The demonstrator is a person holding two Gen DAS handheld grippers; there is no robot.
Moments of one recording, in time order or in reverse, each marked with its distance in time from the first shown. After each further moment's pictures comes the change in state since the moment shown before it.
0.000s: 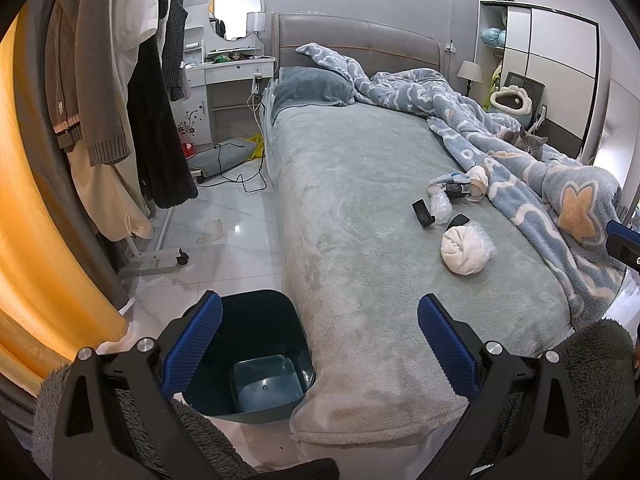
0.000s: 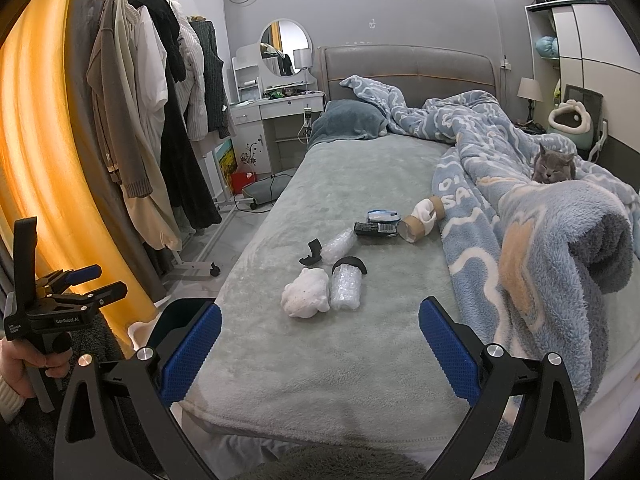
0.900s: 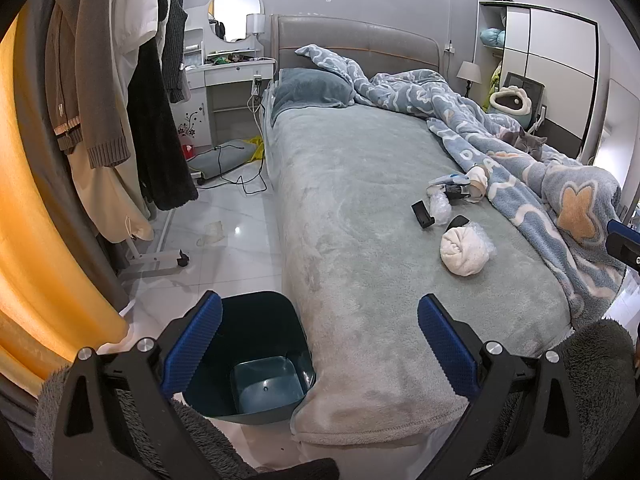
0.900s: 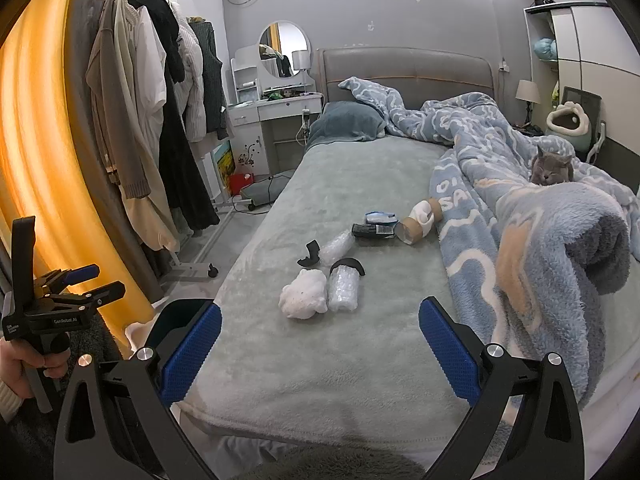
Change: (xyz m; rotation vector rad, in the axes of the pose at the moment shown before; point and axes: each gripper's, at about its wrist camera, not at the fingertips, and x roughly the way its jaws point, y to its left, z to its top) left arm -0.001 0.000 0.000 0.001 -0.004 0.001; right arm -0.002 -0.008 0.003 -0.002 -0.008 -0.003
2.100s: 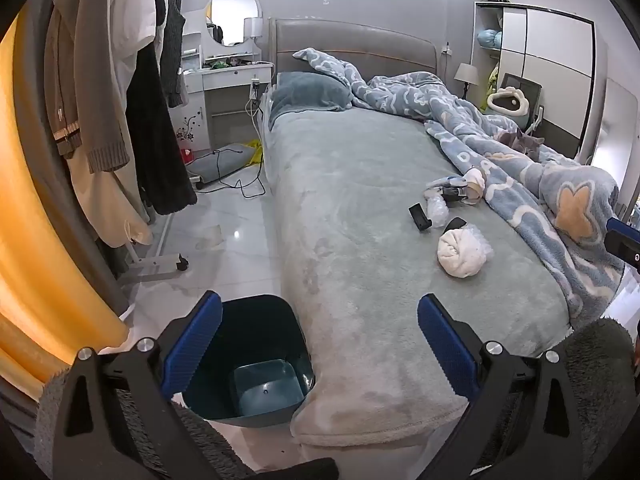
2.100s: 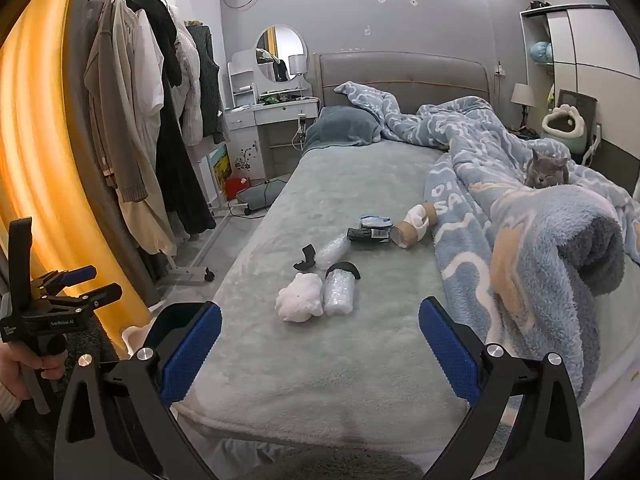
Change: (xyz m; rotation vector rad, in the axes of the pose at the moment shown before) left arm 0.000 0.001 0.000 -0.003 -0.004 -0.003; right arm -0.006 -0.001 0.002 -0.005 -0.008 -0.005
